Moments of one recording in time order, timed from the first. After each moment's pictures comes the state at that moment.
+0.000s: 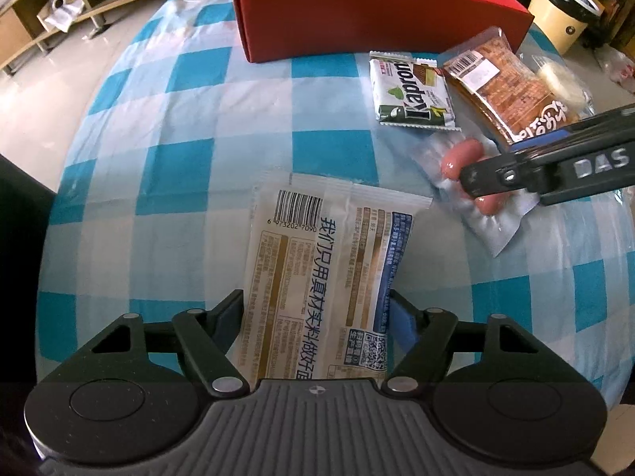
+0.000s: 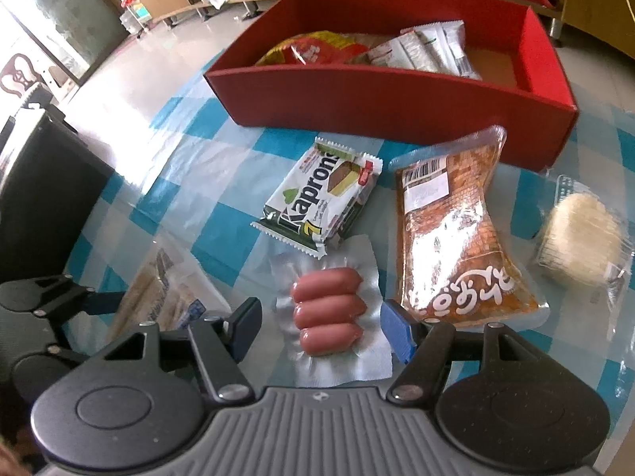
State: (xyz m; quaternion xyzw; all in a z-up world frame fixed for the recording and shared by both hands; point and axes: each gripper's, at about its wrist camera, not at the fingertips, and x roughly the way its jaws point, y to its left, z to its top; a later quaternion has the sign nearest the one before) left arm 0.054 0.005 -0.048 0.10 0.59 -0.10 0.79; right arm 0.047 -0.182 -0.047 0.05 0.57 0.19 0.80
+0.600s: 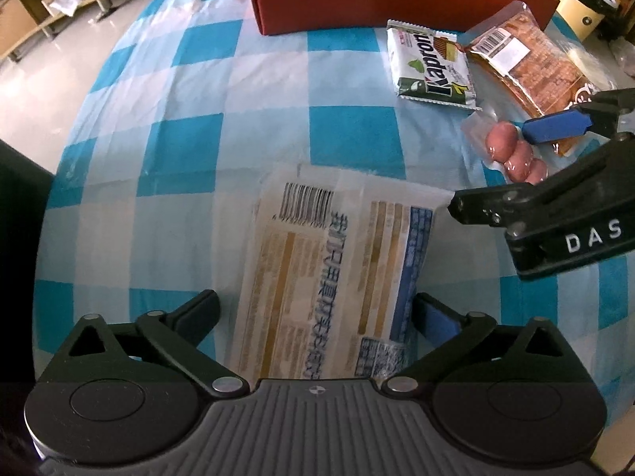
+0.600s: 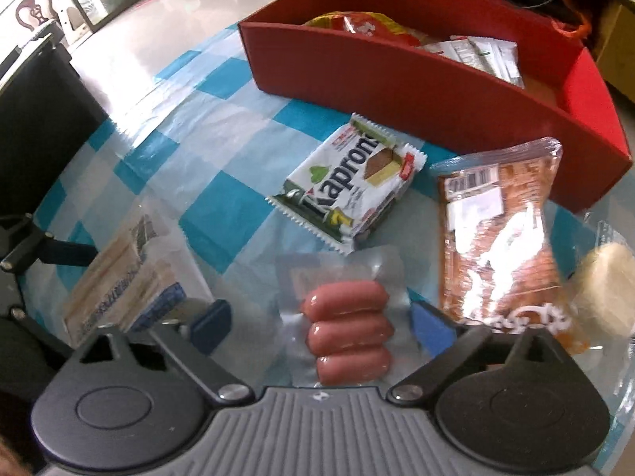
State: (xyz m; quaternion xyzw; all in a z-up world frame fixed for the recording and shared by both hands) left arm 0.053 0.007 -0.062 0.11 0.61 -0.08 0.78; right arm 0.045 -0.148 -0.064 -0.04 0.55 0.21 0.81
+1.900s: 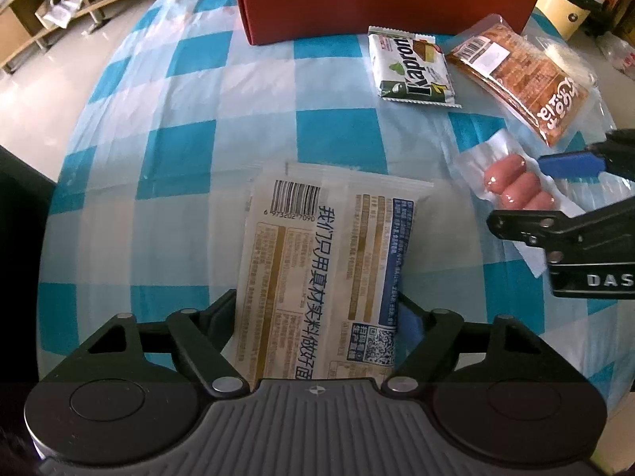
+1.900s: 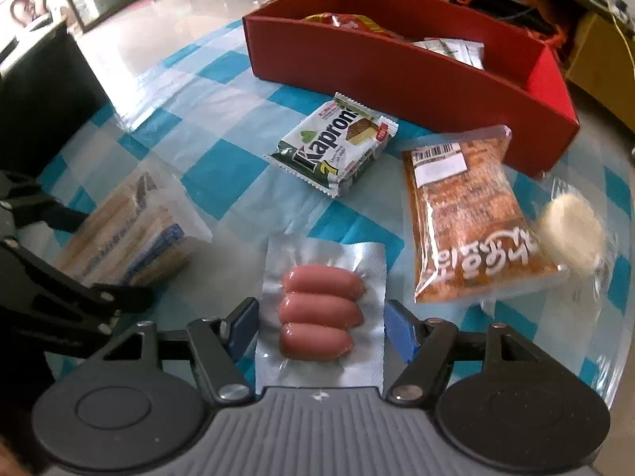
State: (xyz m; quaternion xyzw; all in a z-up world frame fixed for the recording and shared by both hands) left arm 0.041 0.003 -0.056 0.11 0.60 -0.10 0.78; right arm -0.006 -0.165 -0.051 -0.04 0.53 0.18 0.83
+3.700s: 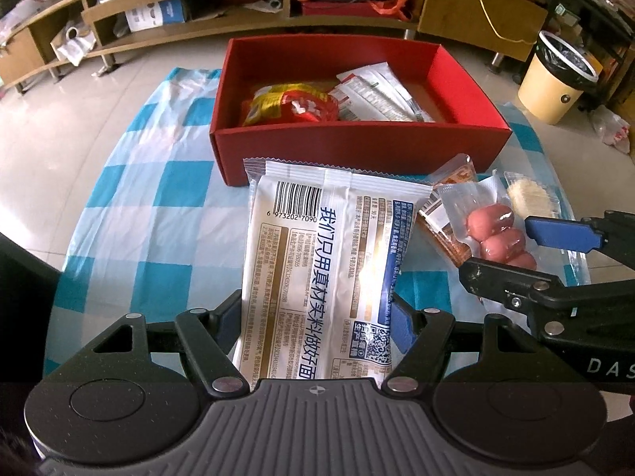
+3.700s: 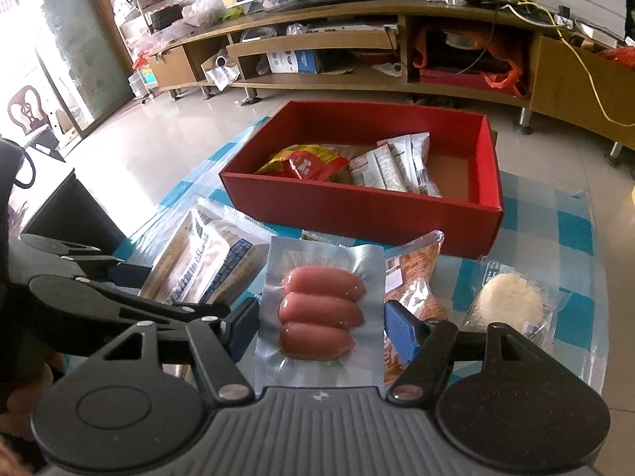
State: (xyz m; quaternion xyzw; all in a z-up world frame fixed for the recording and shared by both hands) left arm 0.078 -0.037 0.007 0.06 0.53 -0.10 0.84; right arm 0.006 -0.209 0.017 0.05 0.43 0.16 0.88
